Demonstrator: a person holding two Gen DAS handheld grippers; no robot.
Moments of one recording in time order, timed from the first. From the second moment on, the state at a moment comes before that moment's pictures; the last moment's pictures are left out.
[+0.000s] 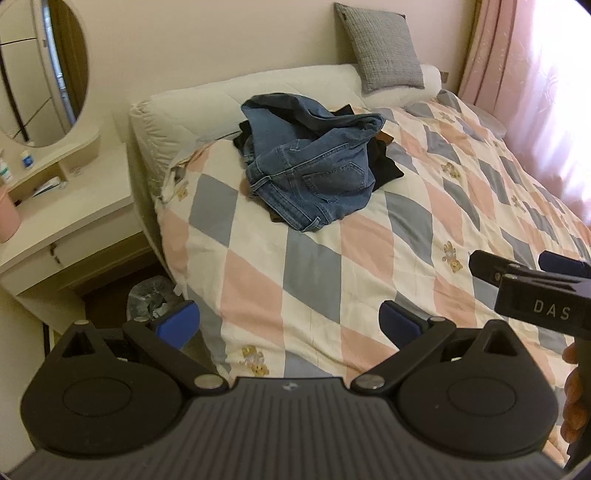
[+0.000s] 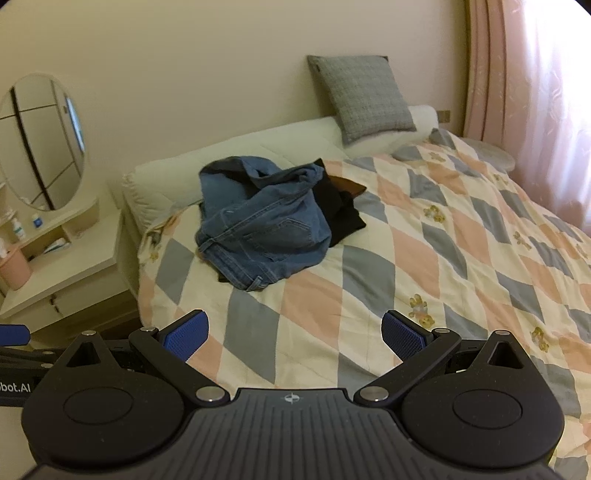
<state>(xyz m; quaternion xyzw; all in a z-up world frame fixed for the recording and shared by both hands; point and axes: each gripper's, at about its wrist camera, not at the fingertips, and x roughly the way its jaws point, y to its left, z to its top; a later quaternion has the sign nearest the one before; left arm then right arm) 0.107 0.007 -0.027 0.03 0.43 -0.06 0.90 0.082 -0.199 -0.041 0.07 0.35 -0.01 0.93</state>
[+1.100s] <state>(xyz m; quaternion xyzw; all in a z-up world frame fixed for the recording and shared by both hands) 0.266 0.034 -0.072 0.08 0.44 -0.09 0.89 0.238 -0.167 -0.082 0.08 0.40 -0.03 0.91</state>
